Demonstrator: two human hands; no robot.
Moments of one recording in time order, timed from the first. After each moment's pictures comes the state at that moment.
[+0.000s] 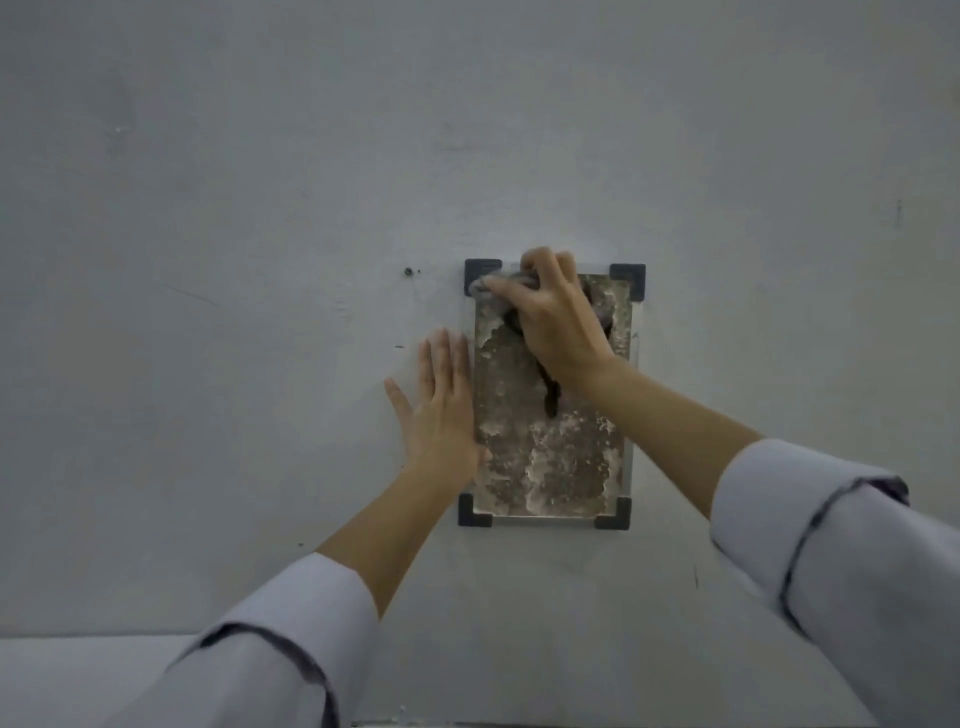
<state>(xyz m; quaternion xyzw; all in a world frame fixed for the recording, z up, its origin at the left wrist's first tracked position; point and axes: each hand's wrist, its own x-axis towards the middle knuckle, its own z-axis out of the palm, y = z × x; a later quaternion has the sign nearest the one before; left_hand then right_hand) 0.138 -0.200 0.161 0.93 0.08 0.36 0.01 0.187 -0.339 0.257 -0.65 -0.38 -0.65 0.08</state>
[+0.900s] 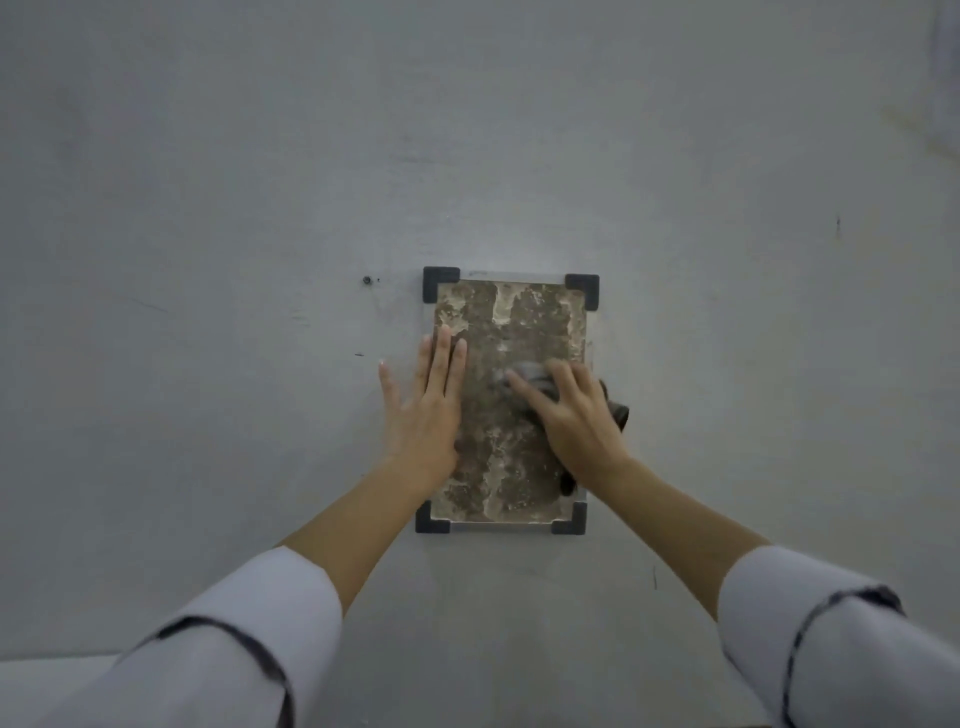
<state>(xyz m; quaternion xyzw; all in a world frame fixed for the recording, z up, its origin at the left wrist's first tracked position) 0.145 -0.217 0.169 0.91 0.05 0.39 -0.13 0.220 -0.409 0.160 -0.70 -0.35 -0.62 0.03</state>
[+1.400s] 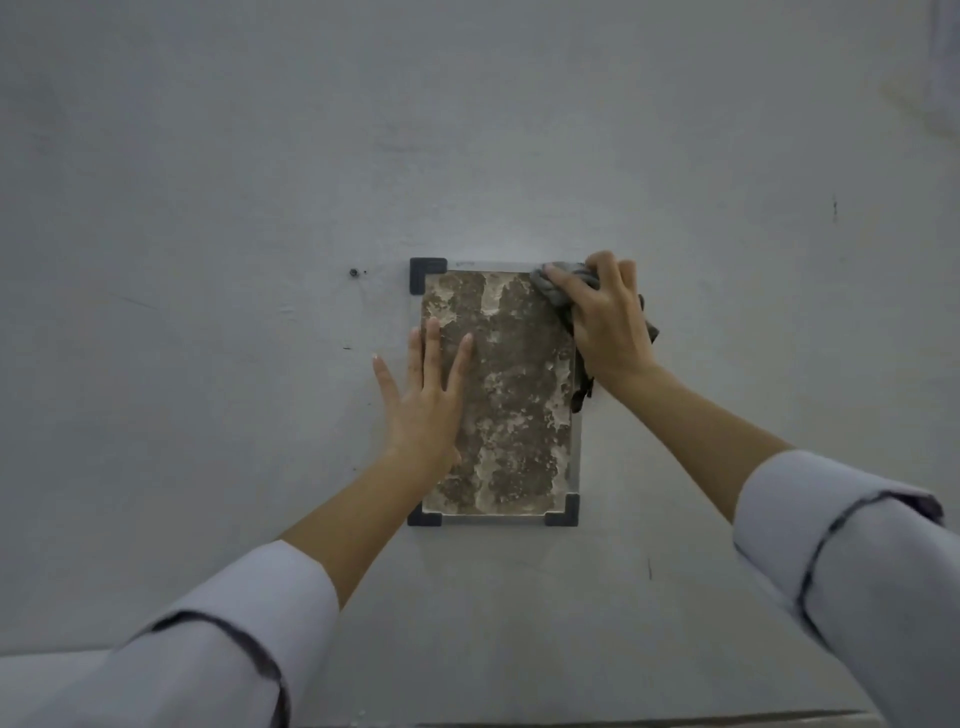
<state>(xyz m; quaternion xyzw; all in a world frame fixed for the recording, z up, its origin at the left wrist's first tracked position) 0.142 -0.231 0.170 0.91 0.06 0.37 -0.16 0.214 -0.436 0.252 -0.69 -0.27 -0.65 0.13</state>
